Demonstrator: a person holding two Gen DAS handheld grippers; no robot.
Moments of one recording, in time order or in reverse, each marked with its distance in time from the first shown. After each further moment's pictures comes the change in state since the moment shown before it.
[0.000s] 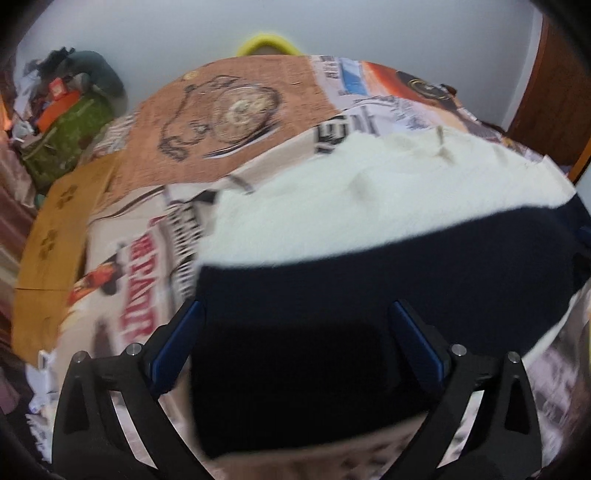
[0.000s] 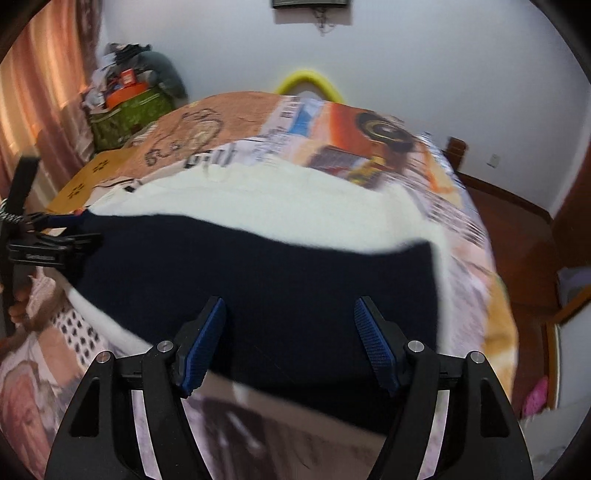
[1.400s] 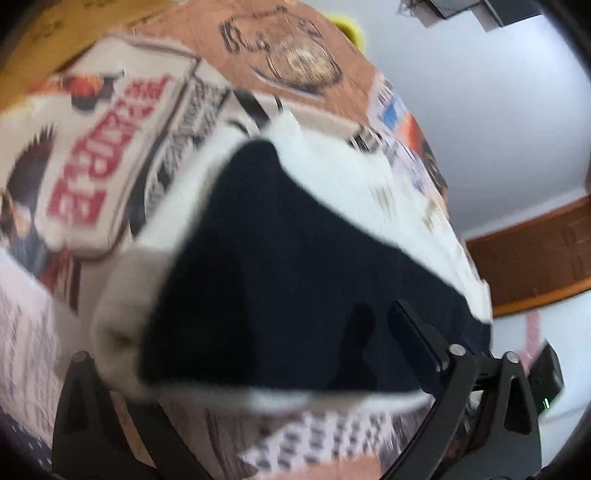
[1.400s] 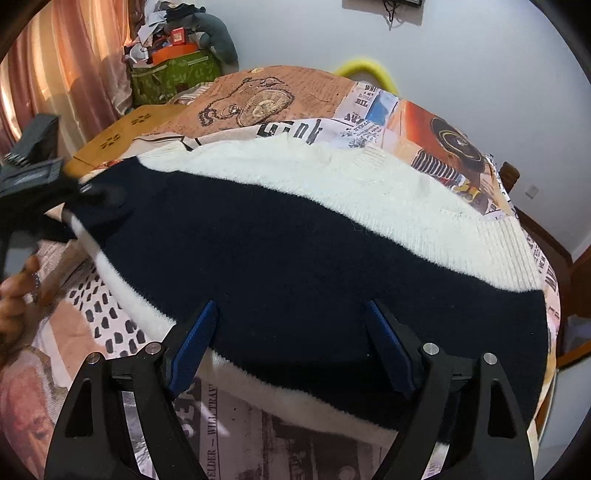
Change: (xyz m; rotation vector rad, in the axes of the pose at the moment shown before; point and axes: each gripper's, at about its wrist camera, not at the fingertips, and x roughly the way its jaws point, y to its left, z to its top) left arm 0.020 0.049 -0.033 -0.657 0.085 -0.413; right arm 0.035 0.083 0.012 -0.180 0.076 0.081
